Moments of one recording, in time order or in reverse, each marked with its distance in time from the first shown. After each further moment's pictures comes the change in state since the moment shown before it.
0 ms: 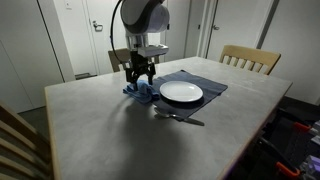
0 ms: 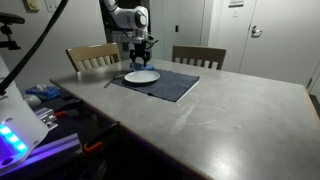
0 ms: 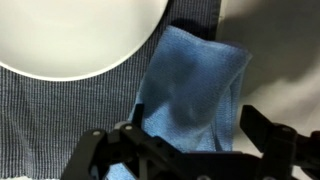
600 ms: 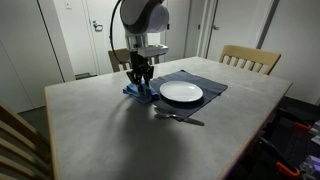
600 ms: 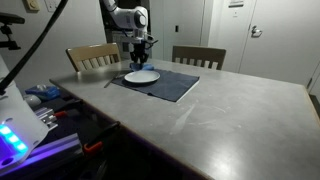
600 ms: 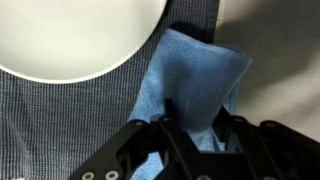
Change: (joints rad) arm 0.004 0.000 0.000 0.000 0.000 -0.006 0.000
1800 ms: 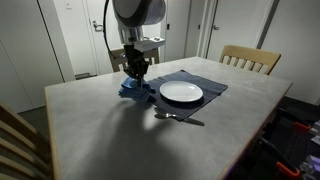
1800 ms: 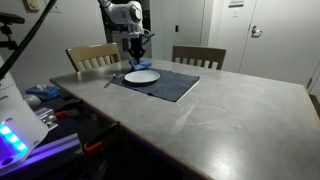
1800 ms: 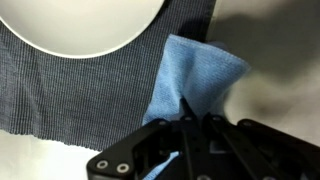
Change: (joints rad) arm 0.044 -0.049 -0.002 -0.011 -0.091 -0.004 -0.006
